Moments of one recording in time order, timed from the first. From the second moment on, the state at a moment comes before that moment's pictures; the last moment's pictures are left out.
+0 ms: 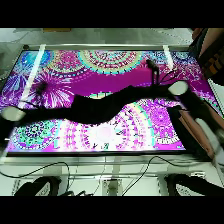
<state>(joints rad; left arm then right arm) 0.05 -0.90 0.89 0.82 -1.01 -1.15 0.24 -1.24 1.24 -0.79 0.89 1.16</state>
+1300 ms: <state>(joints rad) -0.05 -1.24 1.15 0.80 -0.94 -1.12 0.21 -1.13 0.97 -0.77 0.64 1.64</state>
